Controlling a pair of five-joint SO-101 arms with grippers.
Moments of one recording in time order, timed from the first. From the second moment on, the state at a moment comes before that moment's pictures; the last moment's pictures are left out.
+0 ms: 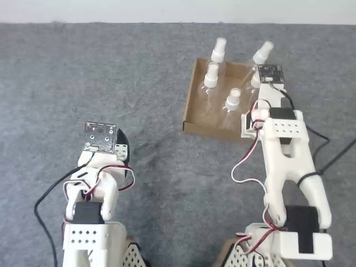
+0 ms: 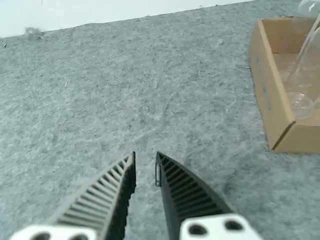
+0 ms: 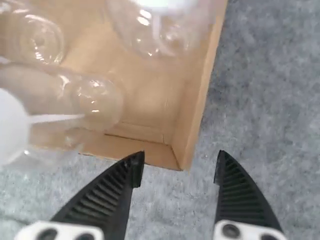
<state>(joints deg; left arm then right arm) -5.5 -83.6 87.3 40.9 -2.0 -1.2 -6.2 29.2 55.3 0.2</state>
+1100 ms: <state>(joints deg) -5.5 -83.6 87.3 40.9 -2.0 -4.8 -39.3 32.8 80.1 8.2</state>
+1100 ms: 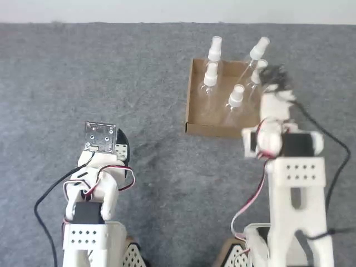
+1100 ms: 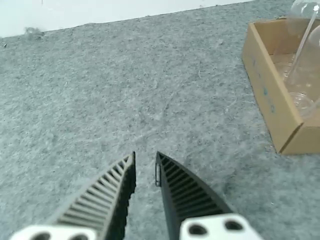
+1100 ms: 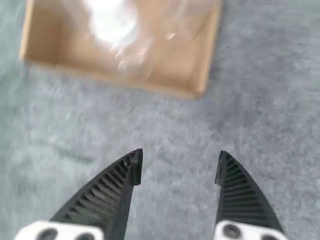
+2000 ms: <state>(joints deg) -8.5 -103.3 81.5 60.8 -2.0 -2.1 -67.0 72.0 69.9 31.7</state>
